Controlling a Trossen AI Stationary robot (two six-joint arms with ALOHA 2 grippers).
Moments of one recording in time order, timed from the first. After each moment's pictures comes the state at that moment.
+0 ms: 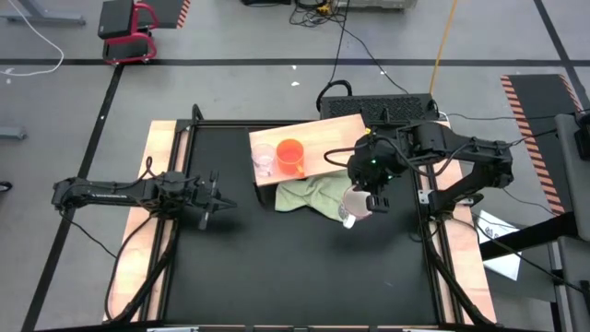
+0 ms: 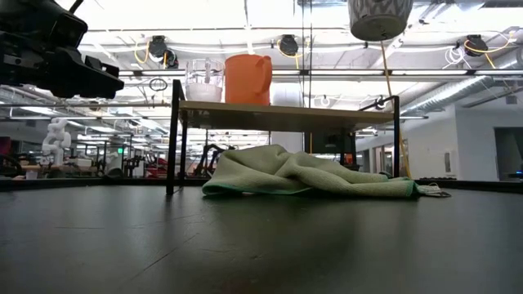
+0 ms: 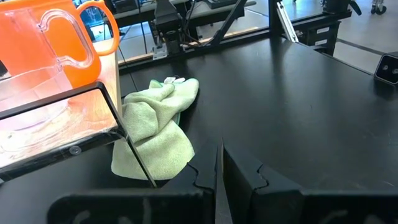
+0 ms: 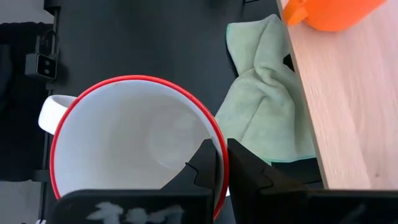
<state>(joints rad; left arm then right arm) 0.04 0.33 0.11 0.00 0.18 0.24 0.02 1.47 1.81 -1.44 -0.08 0.06</state>
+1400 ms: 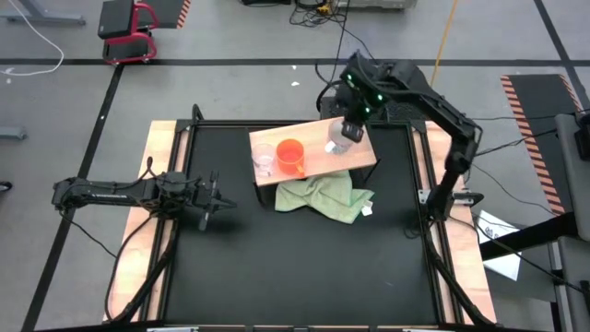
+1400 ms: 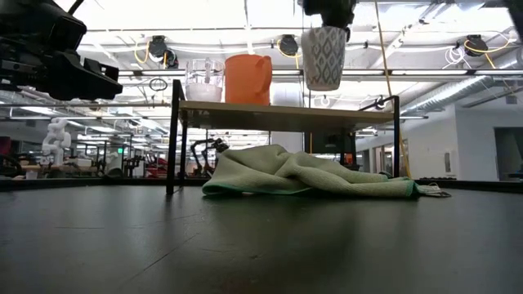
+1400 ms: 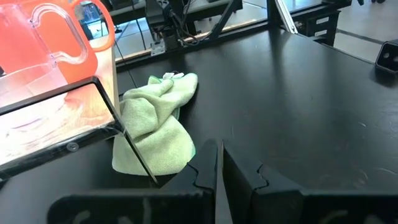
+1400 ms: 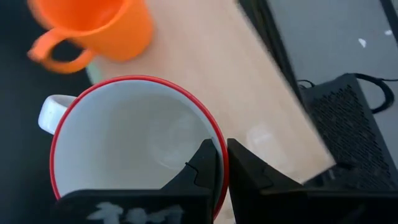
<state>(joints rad) 0.04 0.33 0.11 -0.02 0.18 0.27 -0.54 1.77 2.14 -1.52 -0.11 -0.19</state>
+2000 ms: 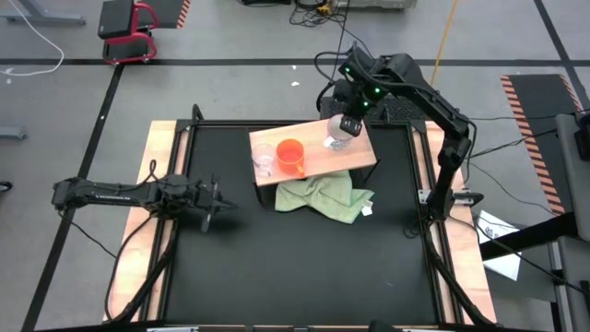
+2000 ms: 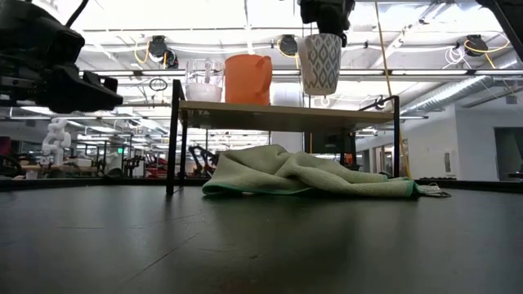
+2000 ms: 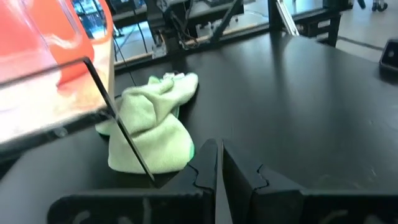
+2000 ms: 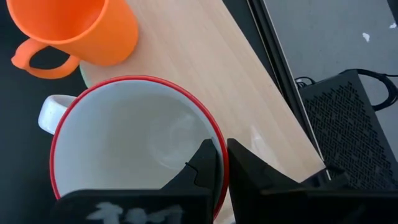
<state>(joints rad) 0.04 0.33 0.01 0.11 0.19 0.26 -0.59 1.84 2.24 -1.57 -0.14 -0.22</state>
